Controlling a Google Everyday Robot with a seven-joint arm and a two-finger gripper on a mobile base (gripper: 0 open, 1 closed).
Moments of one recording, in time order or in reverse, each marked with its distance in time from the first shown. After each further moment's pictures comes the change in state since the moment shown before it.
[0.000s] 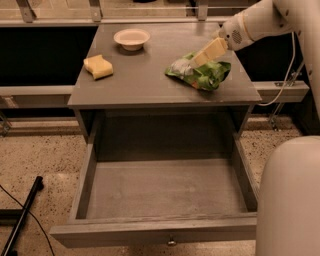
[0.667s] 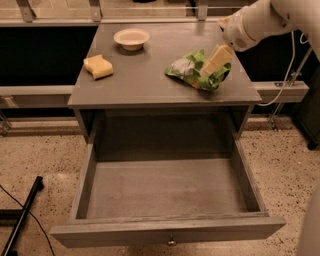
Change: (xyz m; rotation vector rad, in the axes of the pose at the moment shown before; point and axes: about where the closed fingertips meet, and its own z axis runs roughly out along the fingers) arm 0.003 -0.006 -0.017 0.217 0.129 -0.373
